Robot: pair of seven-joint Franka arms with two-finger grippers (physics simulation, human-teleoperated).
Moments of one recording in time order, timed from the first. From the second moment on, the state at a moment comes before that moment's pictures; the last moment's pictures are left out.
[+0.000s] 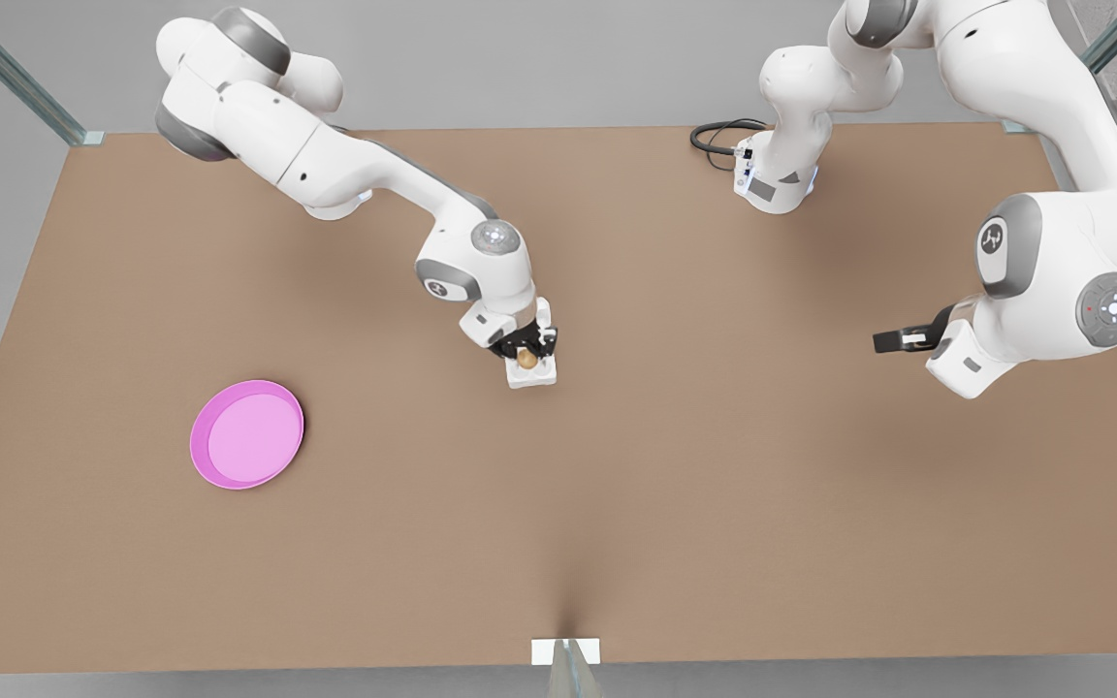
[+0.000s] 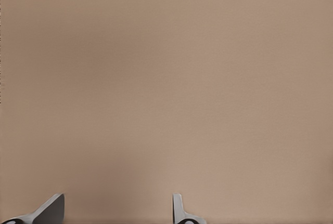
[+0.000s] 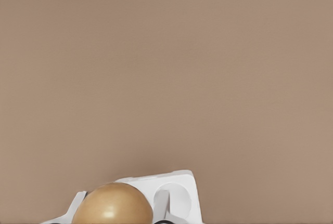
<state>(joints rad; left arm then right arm) -0.10 0.25 0.12 -1.45 -0.04 1.40 -0.08 0.01 0.64 0.83 -1.89 -0.86 2.39 1.35</state>
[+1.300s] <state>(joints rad) -0.10 0.24 0.12 -1.45 -0.05 1.39 -0.08 -0.07 0.30 0.02 -1.31 0.09 1.42 0.08</state>
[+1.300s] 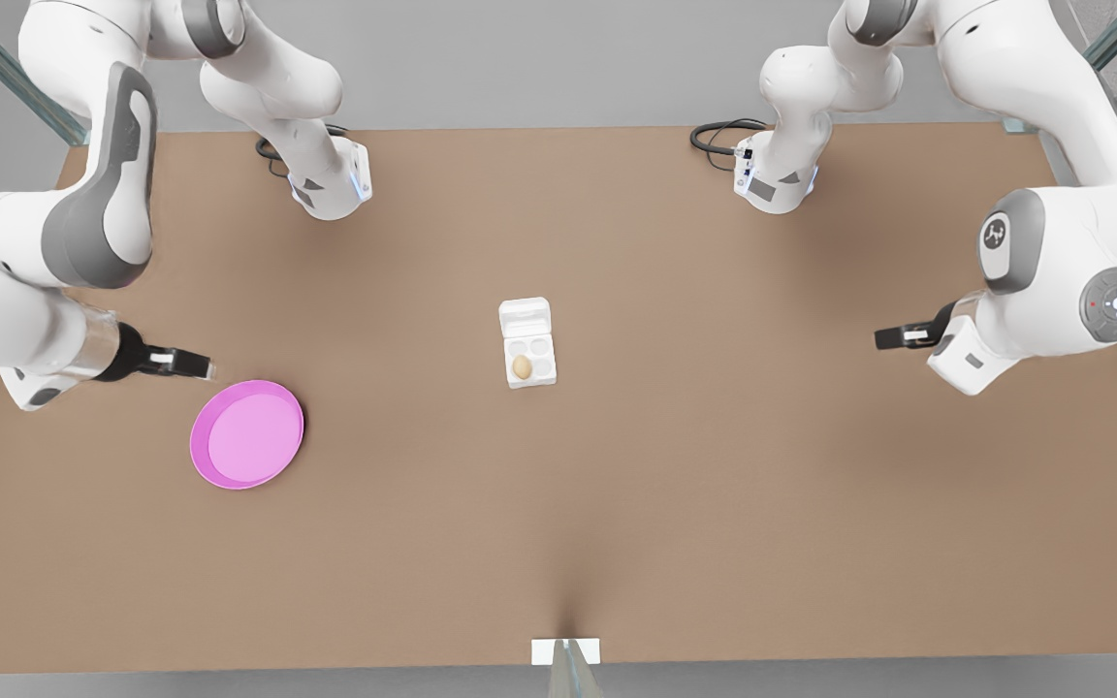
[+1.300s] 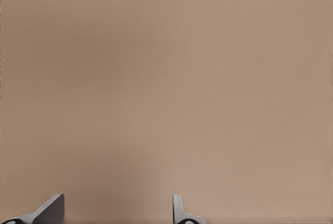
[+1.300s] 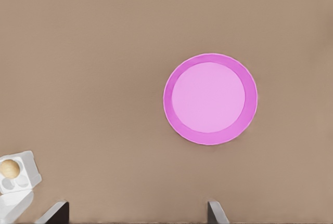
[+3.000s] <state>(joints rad) -0.90 0.69 0.02 -1.33 -0.22 2.04 -1.14 -0.07 0.30 0.03 -1.27 0.09 1.46 0.09</state>
